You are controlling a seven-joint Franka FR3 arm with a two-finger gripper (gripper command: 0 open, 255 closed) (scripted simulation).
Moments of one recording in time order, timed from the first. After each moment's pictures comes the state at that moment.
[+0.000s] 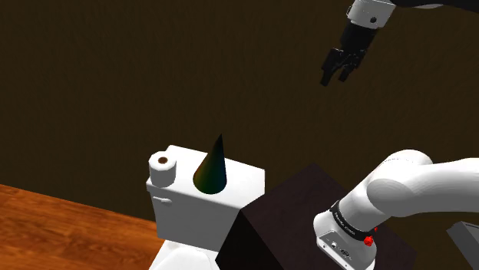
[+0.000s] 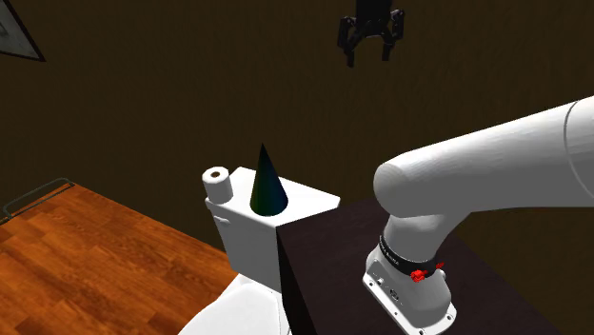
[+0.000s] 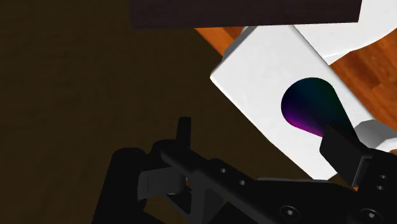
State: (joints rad) arm 0.00 -0.77 -0.01 -2.31 -0.09 1.52 0.08
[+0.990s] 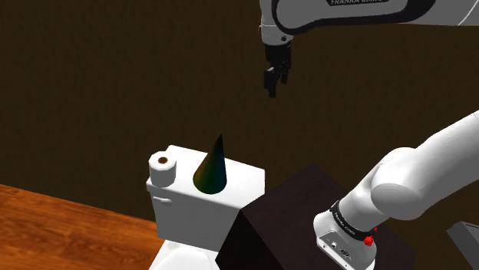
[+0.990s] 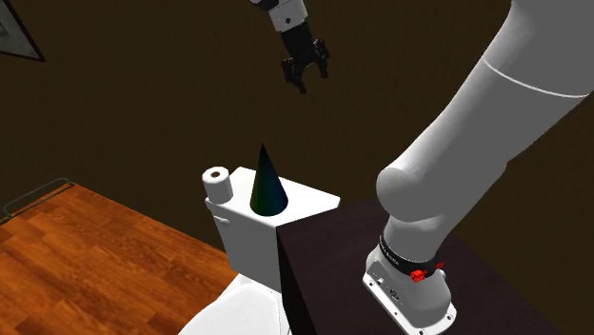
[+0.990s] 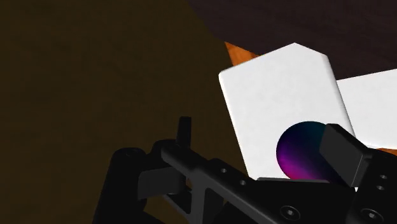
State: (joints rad) arm 0.11 -0.20 0.17 -2.05 -0.26 1.57 -0.02
